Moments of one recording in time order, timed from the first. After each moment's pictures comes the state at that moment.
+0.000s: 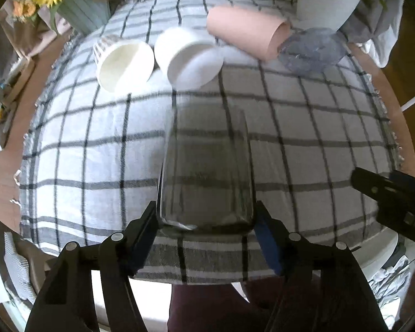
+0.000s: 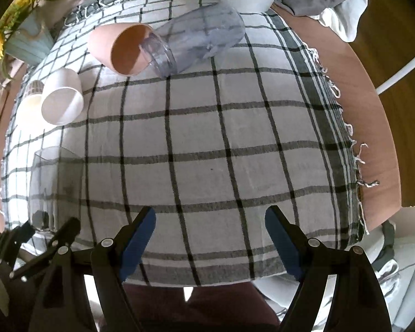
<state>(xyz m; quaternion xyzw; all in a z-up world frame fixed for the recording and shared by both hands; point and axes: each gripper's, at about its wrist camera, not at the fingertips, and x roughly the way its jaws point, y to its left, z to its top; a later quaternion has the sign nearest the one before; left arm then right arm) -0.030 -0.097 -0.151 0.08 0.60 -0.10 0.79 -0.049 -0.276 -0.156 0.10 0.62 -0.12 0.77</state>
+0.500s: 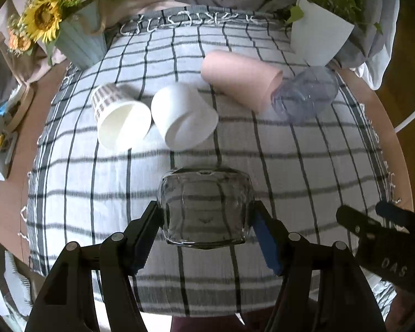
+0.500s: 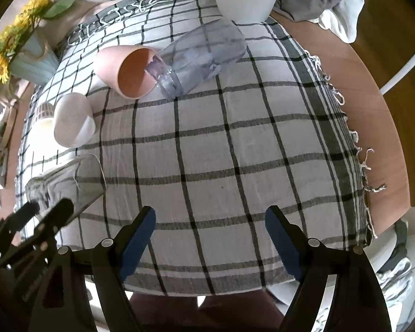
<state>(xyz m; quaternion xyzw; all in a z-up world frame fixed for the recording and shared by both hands) 0.016 -0.108 -0.127 0.08 0.56 -0.11 0.82 -0.042 -0.283 -0.145 0.13 0.60 -0.12 0.78</state>
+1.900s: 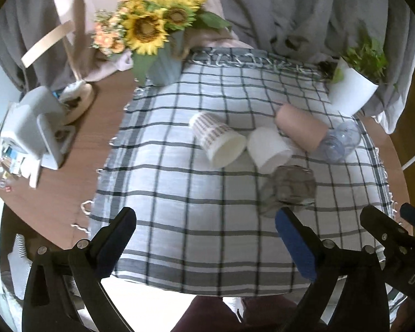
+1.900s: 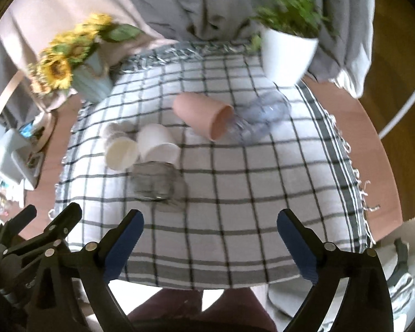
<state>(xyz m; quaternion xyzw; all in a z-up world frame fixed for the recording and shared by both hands) -0.007 0.014 -0.048 0.04 0.51 -0.04 0.86 -0.048 -0.183 -0.050 0.10 0.51 -0.09 0.85</state>
